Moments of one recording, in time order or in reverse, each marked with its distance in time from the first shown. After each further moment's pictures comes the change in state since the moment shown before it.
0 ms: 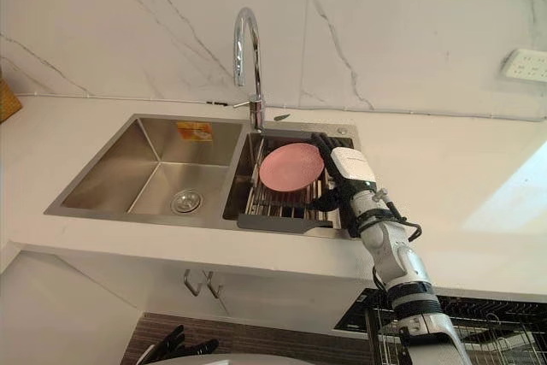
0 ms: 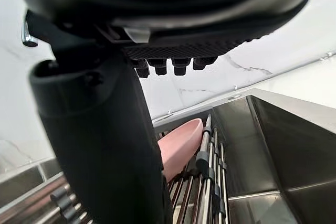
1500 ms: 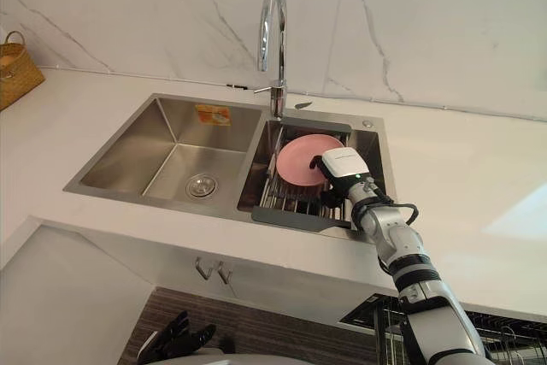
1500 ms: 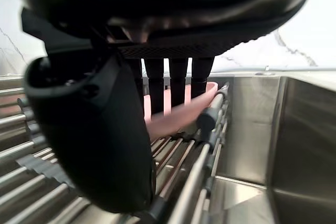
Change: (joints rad) left arm 0.008 -0.002 -0.013 -0.076 -0.006 -0.004 -0.020; right arm -0.180 -0.077 0.130 0.225 -0.196 0.002 -0.058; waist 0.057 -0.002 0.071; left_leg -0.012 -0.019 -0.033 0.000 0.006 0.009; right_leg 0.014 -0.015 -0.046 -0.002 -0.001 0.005
